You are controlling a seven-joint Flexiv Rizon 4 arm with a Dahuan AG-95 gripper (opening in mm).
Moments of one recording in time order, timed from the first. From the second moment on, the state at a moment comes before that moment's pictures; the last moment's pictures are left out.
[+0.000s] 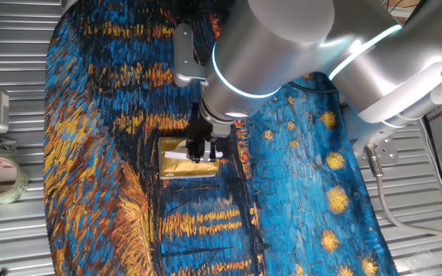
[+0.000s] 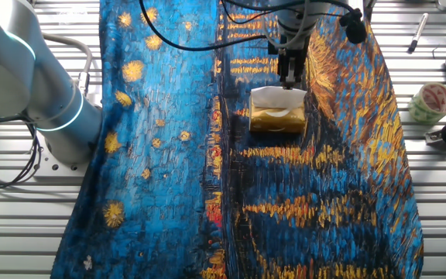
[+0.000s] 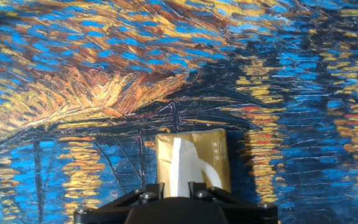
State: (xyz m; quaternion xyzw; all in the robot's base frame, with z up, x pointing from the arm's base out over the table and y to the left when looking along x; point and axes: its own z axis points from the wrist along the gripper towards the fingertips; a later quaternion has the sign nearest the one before) arm 0.502 0.075 0.135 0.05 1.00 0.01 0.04
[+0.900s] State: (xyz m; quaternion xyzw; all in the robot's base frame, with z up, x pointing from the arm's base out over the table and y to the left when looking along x) arm 0.500 0.076 0.111 0.05 1.00 0.01 0.06
